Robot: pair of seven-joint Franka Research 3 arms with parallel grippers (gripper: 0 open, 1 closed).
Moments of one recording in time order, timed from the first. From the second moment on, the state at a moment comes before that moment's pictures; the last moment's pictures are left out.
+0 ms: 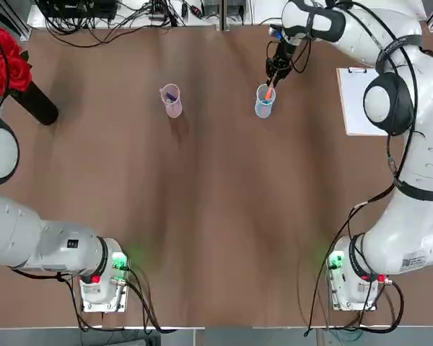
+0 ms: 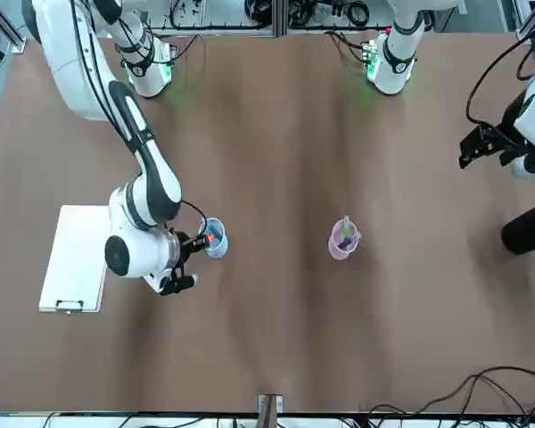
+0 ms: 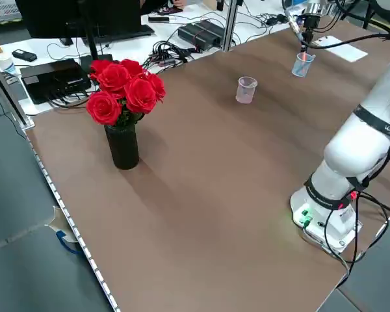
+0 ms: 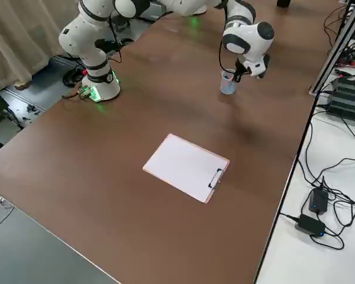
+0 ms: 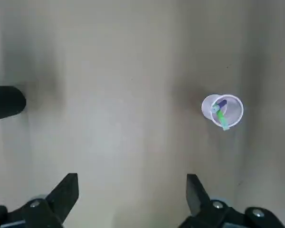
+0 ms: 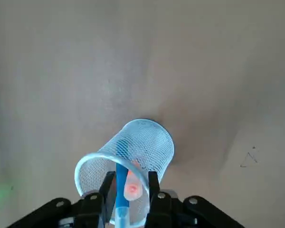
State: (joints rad) left arm -0.04 0.01 -0.05 -1.55 0.00 1.56 -0.12; right arm 0.17 0.72 0.20 -1.44 0.29 1.95 0.01
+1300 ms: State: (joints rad) left arm -0.01 0.01 -0.04 -1.55 -0.03 1.57 0.01; right arm 0.17 0.68 0.20 -1.34 0.29 1.79 0.05
